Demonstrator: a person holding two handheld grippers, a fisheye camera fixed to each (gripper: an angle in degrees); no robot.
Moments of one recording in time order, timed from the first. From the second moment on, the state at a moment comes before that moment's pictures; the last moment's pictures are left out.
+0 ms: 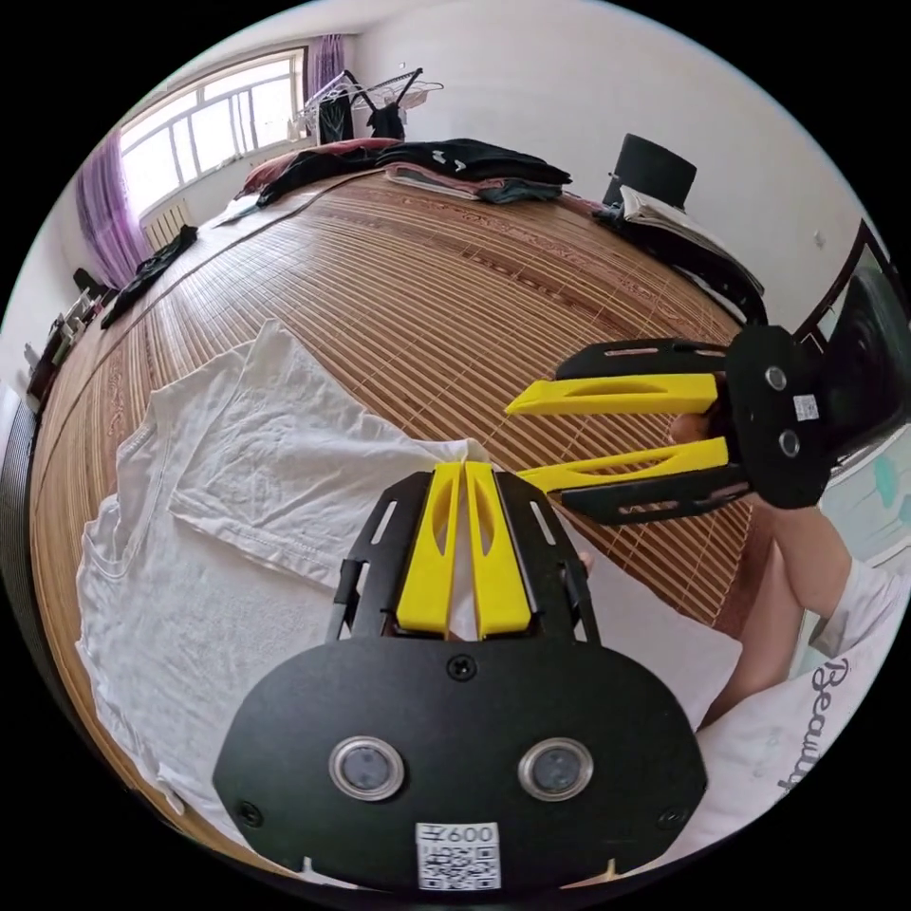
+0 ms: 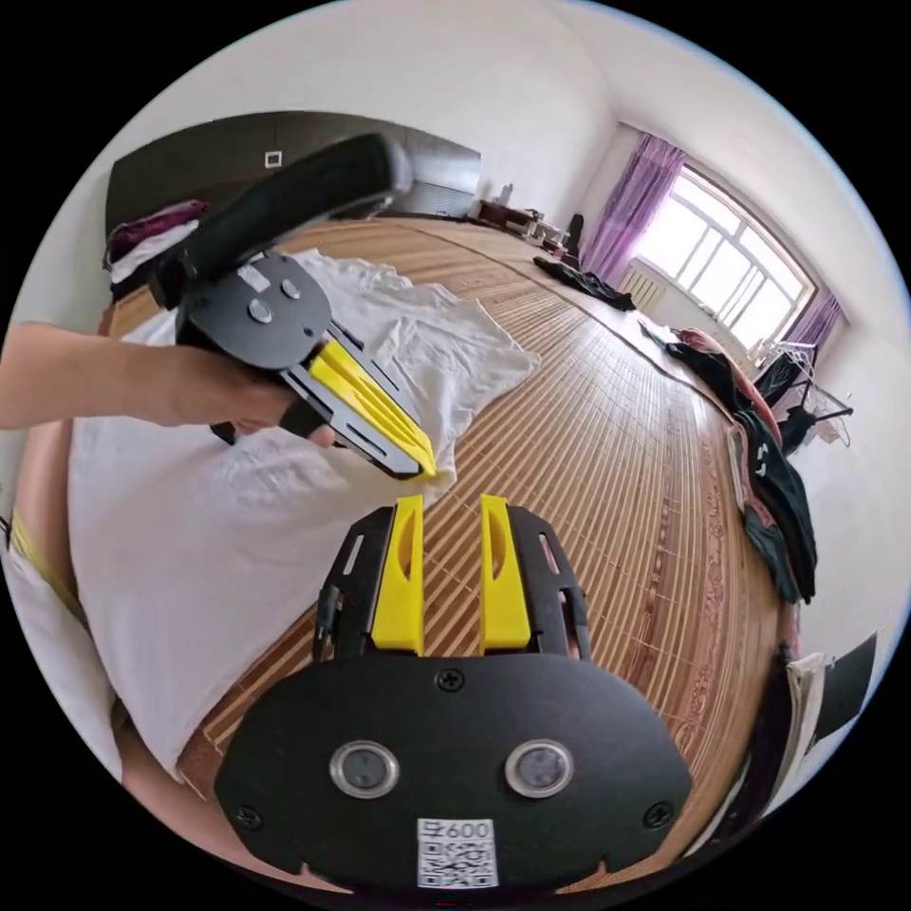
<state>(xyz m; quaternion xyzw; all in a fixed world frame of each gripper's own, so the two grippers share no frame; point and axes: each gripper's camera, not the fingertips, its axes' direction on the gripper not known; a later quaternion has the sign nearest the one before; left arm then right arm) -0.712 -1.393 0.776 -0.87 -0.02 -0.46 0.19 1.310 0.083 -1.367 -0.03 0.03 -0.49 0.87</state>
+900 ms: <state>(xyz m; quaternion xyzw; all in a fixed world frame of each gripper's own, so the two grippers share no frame) -0.886 -1.371 0.685 -0.90 -0.18 -0.38 0.08 1.294 0.151 -1.257 0.05 0.14 -0.50 0.85</state>
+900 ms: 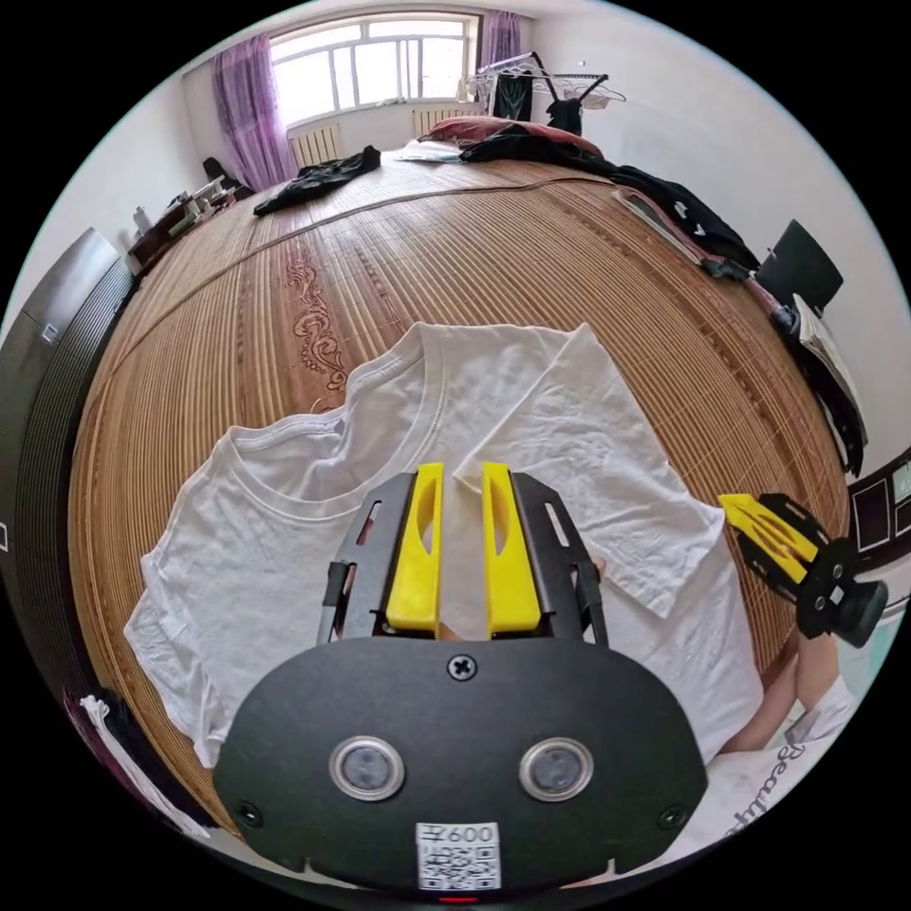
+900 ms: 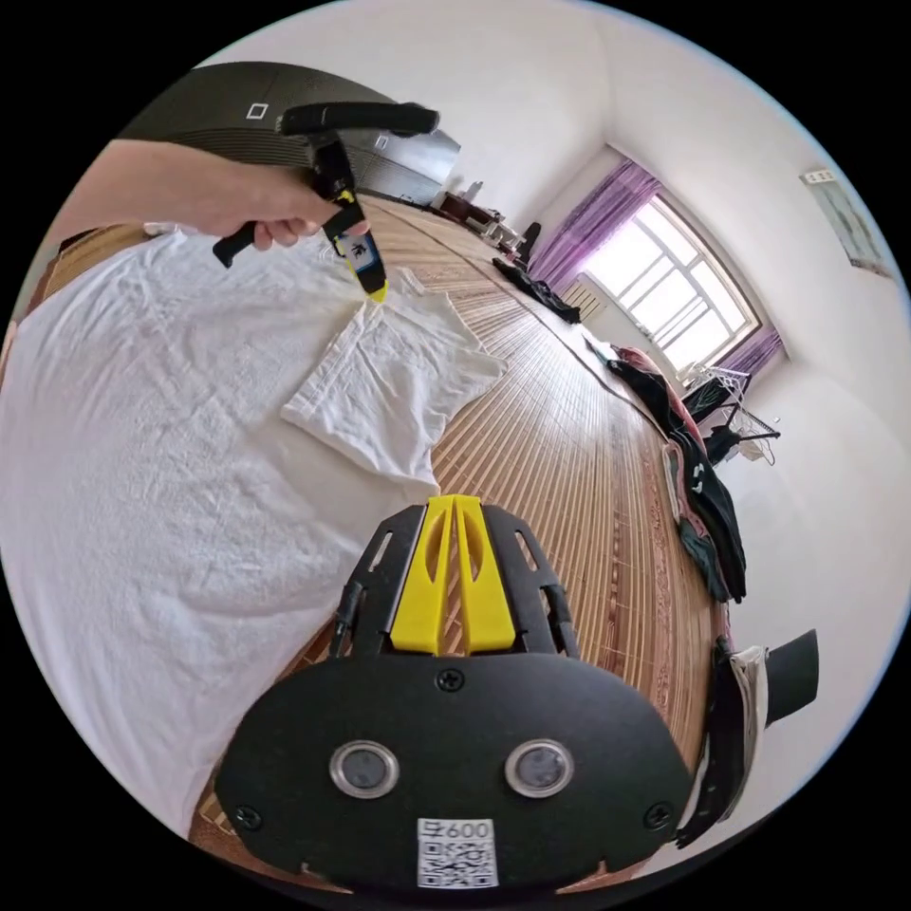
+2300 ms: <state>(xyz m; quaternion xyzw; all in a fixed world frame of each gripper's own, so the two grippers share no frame) -0.924 -1.374 0.692 -0.90 -0.18 -0.39 0.11 1.376 0.018 -1.345 0.07 -0.01 -0.33 0.94</state>
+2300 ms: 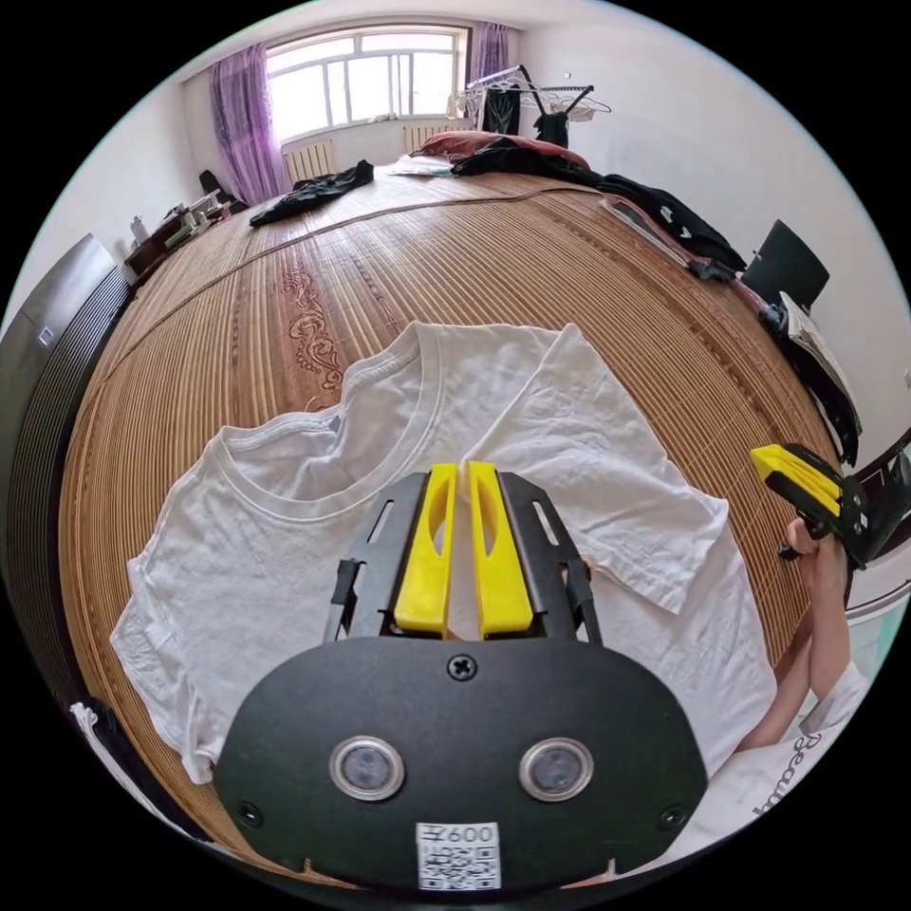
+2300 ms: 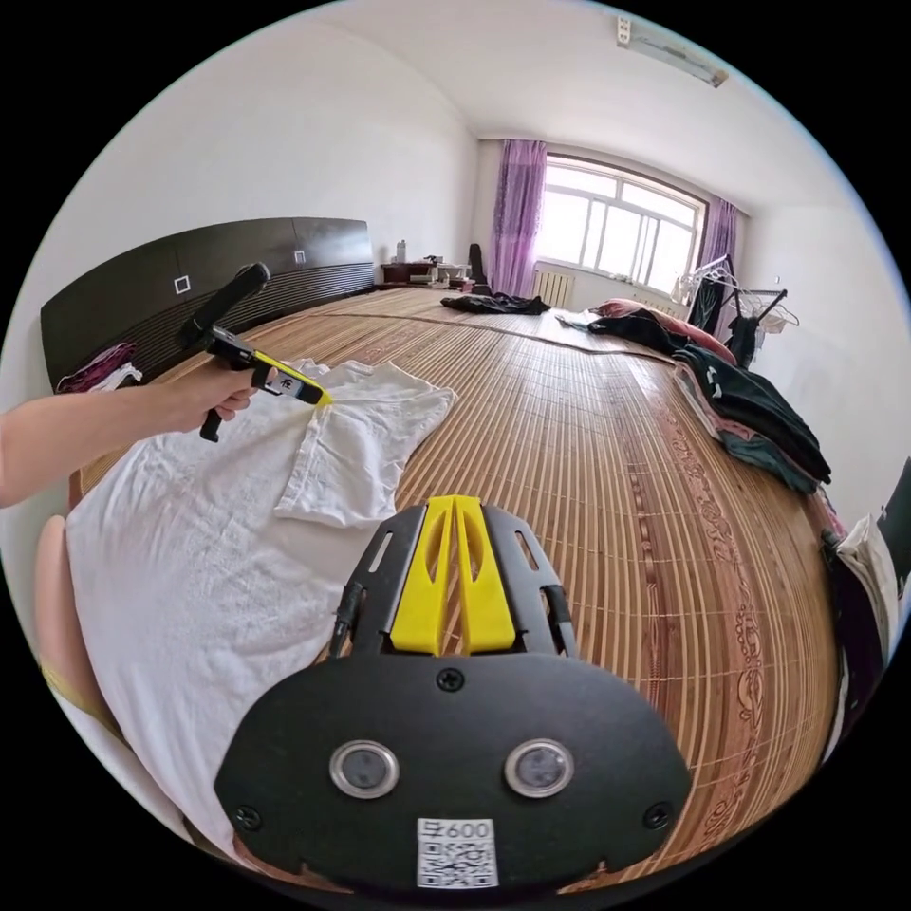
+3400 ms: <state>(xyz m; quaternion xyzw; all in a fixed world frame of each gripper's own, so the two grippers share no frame) -0.896 -1.284 0.715 -0.87 -0.10 -0.43 0.22 1.406 -0.085 -1.417 0.00 -0.11 -0.21 0.97</state>
